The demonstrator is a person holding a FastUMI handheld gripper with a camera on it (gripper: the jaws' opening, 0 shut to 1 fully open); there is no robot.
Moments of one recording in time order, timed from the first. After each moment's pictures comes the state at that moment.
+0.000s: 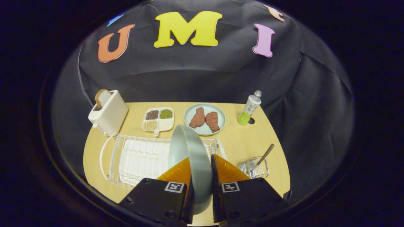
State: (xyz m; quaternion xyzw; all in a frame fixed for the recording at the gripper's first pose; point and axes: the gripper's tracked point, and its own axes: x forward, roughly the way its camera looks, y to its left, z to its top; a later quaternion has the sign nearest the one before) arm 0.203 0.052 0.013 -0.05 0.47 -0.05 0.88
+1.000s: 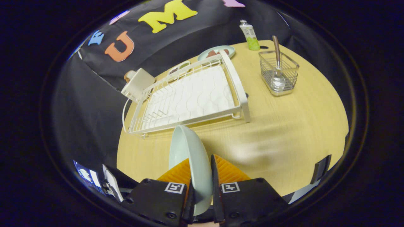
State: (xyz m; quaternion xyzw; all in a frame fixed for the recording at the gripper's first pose) arm -0.007 0.034 -0.166 0.18 0.57 0.10 0.80
